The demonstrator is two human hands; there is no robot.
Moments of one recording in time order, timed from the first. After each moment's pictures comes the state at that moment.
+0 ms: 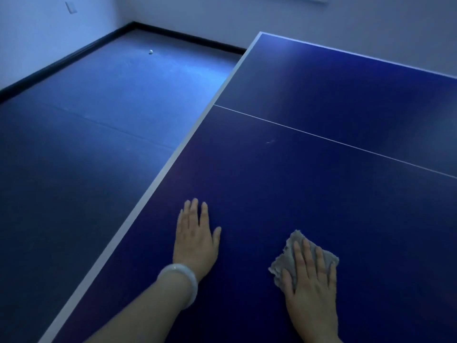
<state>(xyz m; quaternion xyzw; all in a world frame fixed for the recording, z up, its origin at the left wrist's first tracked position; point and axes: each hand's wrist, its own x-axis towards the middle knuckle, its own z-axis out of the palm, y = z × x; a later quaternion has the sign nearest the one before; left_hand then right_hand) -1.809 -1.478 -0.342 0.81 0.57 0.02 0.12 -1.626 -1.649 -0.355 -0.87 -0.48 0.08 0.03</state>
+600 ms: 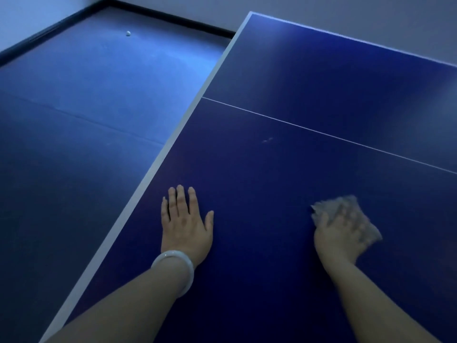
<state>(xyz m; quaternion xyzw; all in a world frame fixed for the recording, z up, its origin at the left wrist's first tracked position) -1.790 -1.410 -0.366 0.80 0.59 0.01 0.07 -1.523 -1.535 -0.352 -0.96 -0.24 0.11 0.07</state>
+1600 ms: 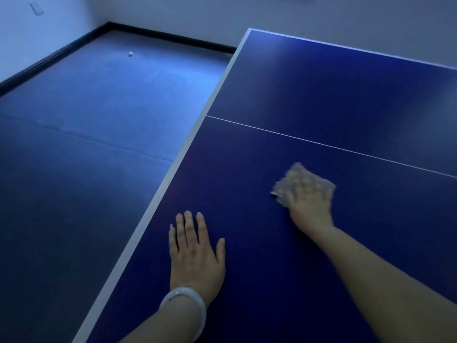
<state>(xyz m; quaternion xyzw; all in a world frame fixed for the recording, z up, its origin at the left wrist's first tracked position) -1.788 -1.410 -0.361 0.80 0.59 0.01 0.07 -1.517 -1.415 -0.350 -0.88 -0.47 0.13 0.01</state>
